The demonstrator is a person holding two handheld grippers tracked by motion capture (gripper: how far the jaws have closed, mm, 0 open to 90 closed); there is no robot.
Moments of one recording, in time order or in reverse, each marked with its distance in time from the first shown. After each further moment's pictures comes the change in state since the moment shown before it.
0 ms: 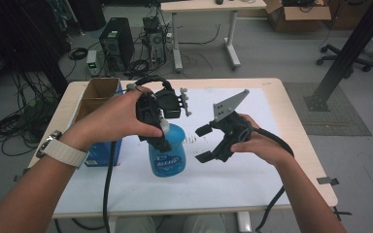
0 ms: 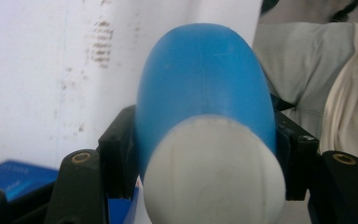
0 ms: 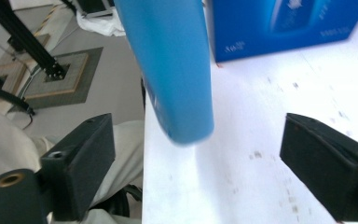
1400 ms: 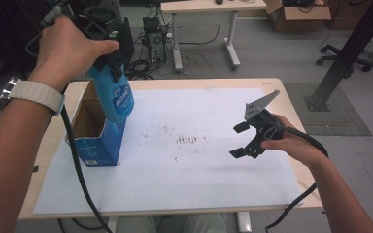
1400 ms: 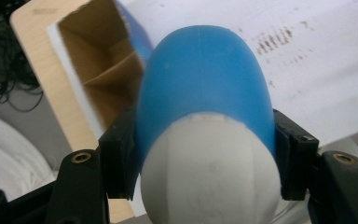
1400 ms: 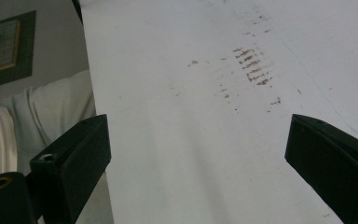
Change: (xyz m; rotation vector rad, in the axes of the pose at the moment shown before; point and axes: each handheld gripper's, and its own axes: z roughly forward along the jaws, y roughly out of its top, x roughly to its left) left arm 0.099 -0.064 -0.109 0.007 0.263 -0.904; right arm -0.012 -0.045 -0.055 0.168 -0.210 0.102
